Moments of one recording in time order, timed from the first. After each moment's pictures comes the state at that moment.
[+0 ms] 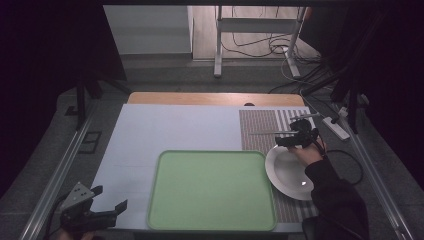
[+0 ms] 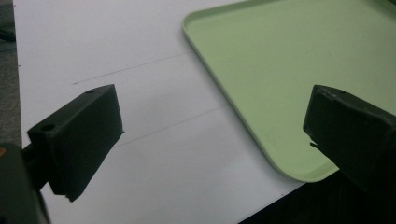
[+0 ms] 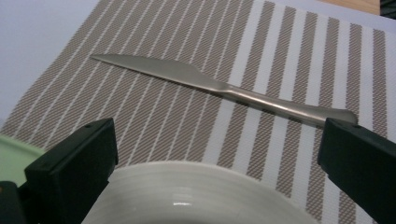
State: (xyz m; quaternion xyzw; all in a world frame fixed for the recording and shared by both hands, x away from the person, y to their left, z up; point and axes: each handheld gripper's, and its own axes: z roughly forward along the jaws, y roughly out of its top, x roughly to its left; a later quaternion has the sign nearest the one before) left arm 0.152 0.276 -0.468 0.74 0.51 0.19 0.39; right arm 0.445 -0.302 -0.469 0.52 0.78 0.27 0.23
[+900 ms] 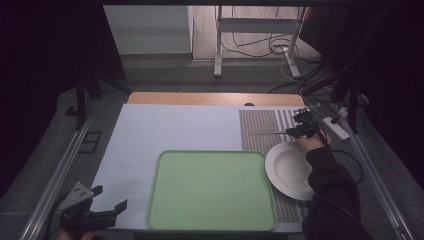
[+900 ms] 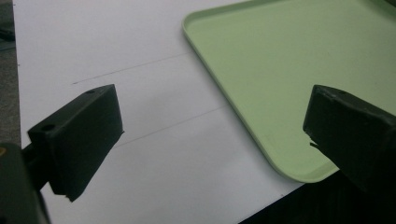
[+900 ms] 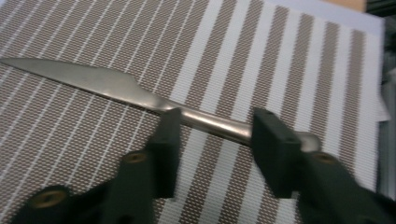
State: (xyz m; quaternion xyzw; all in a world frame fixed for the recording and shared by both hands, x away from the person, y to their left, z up) left arm 0.153 0.276 -0.469 0.74 0.51 0.19 0.39; right arm 0.494 -0.327 -0.480 0.52 0.79 0.23 0.22
